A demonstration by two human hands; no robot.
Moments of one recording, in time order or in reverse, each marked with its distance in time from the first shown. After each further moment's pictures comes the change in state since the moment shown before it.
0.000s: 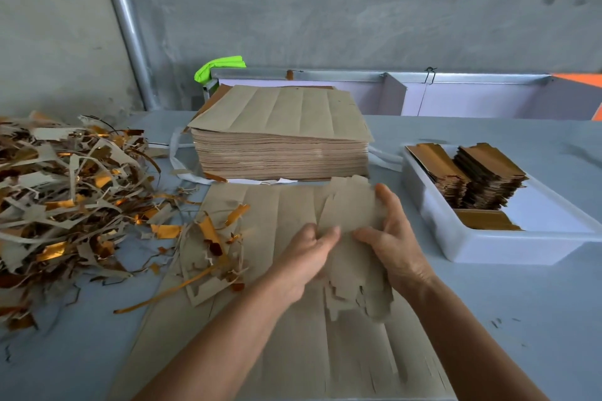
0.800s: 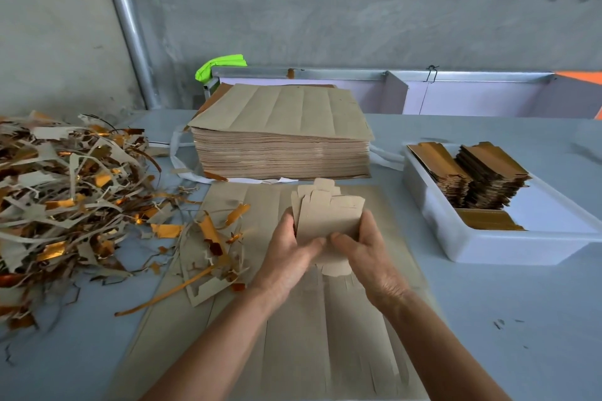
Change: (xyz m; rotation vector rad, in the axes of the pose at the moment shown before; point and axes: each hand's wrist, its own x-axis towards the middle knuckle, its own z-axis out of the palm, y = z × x) left_hand 0.005 -0.021 -0.018 -0.268 0.023 0.347; right_hand -0.004 0.022 0.028 -0.093 -0.061 0.023
